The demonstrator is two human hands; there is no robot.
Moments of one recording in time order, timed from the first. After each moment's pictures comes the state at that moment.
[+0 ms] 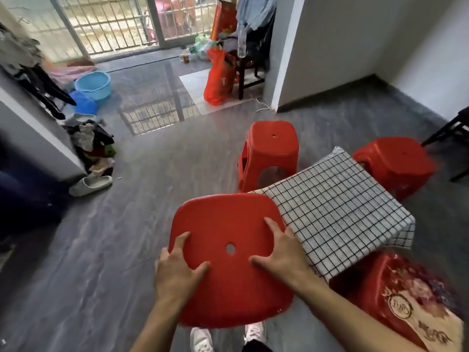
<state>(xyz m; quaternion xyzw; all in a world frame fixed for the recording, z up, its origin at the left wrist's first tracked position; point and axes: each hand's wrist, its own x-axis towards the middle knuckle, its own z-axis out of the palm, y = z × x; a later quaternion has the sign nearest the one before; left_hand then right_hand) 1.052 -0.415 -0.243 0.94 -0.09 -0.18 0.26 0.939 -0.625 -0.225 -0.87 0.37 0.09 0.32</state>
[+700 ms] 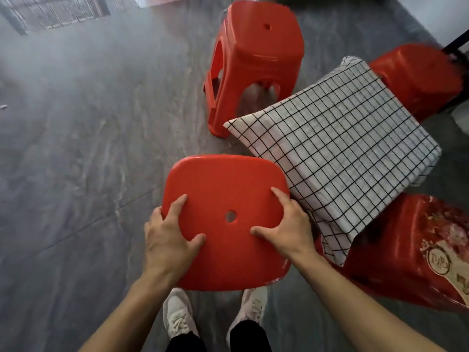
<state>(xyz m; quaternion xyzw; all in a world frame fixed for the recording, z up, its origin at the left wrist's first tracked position) 1.111 -0.464 -0.564 0.91 -0.19 -0.25 0.26 0.959 -0.654 -0.538 -0.81 0.49 0.05 0.32</state>
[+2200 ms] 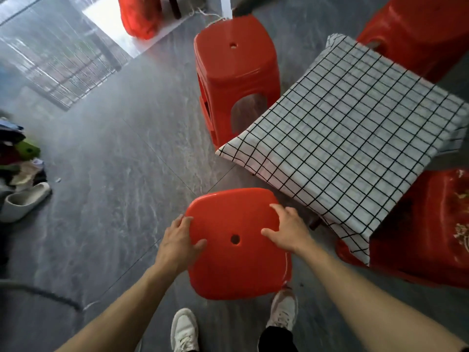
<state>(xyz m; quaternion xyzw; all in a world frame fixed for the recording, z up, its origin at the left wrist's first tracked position) 1.158 -0.547 -0.533 0.89 -0.31 -0.33 0.03 0.959 -0.726 -0.556 -0.74 0.50 0.19 0.41</state>
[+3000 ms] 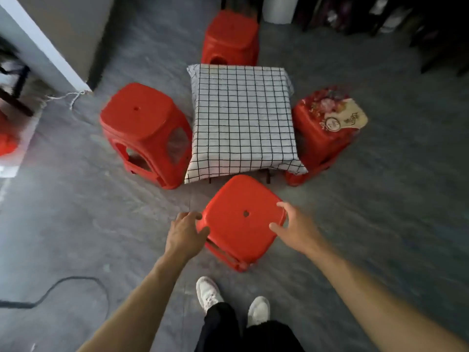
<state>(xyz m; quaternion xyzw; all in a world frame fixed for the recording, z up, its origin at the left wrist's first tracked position) 1.304 -0.549 -0.375 0.69 -0.62 -0.37 0.02 1.035 -0.510 -0.330 -0.51 0.77 -0.04 0.37</state>
